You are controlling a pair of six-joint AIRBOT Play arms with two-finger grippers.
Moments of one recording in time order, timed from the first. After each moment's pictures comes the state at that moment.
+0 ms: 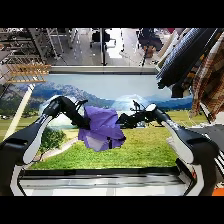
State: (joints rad) left arm -0.17 -1.97 1.71 -2.16 1.42 1.90; right arm 0.14 -1.90 1.46 -0.64 1.10 1.34
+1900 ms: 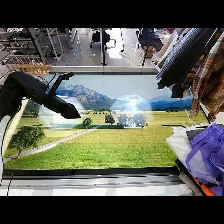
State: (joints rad) left arm -0.12 -1.48 1.71 -2.25 1.64 2.03; right arm -1.49 -0.97 1.03 -1.27 1.39 1.36
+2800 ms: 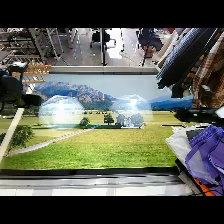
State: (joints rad) left arm -0.07 -1.37 1.71 -1.31 1.47 1.51; right arm -0.31 -1.13 1.14 -1.11 1.08 1.21
